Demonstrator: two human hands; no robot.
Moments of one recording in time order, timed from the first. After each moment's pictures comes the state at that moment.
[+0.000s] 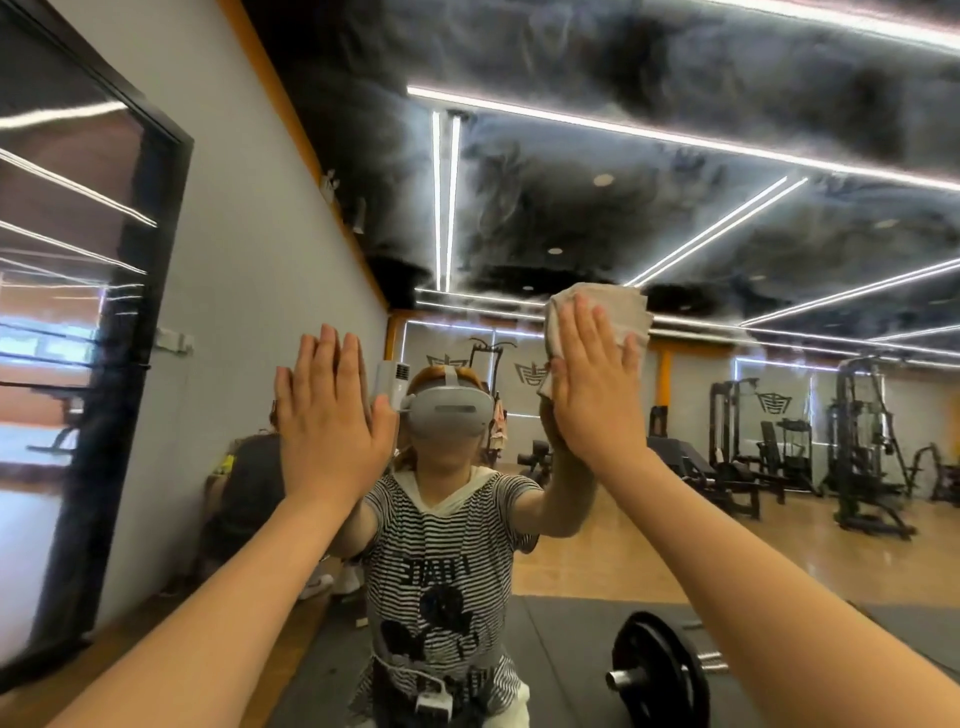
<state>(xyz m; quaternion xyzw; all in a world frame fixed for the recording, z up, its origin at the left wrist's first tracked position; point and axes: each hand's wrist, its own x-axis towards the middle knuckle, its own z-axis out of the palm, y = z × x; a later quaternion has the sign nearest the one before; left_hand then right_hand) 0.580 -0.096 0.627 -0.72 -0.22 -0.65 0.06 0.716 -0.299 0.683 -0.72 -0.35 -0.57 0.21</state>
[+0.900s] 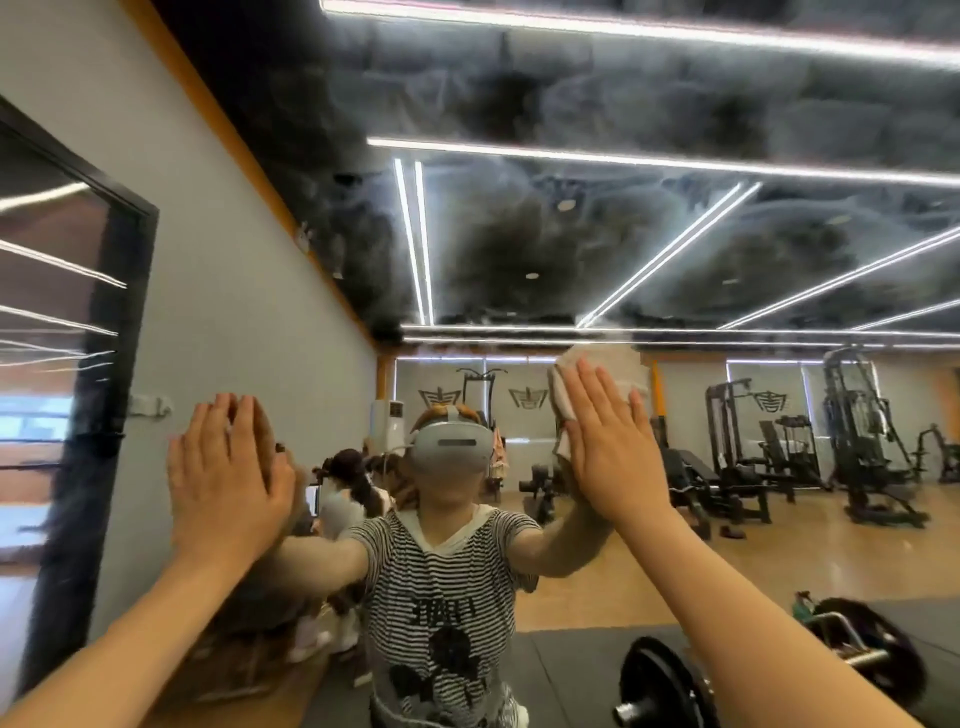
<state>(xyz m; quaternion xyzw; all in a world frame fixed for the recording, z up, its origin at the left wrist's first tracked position) 0.577 -0.103 0.631 -0.73 -0.24 -0.64 0.07 0.784 -0.396 0.659 -0.71 -0.33 -0.59 0.20</state>
